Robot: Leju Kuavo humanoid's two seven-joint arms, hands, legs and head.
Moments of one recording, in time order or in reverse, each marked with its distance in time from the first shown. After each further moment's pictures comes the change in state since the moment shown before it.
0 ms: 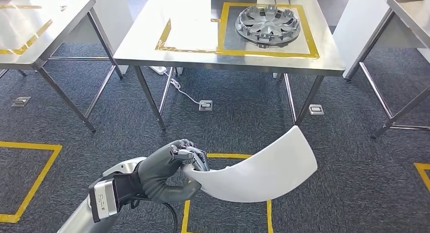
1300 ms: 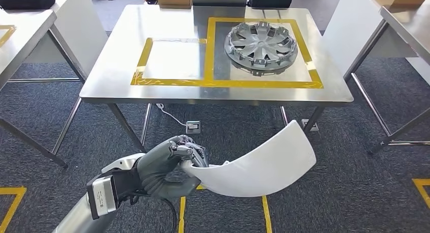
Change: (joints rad) left arm -0.025 0.005 -0.005 0.001 0.003 0.012 -0.004; right arm -0.019 0.005 -0.108 0.000 -0.085 0.015 -0.030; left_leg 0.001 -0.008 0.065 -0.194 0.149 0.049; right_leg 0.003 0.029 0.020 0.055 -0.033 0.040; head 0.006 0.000
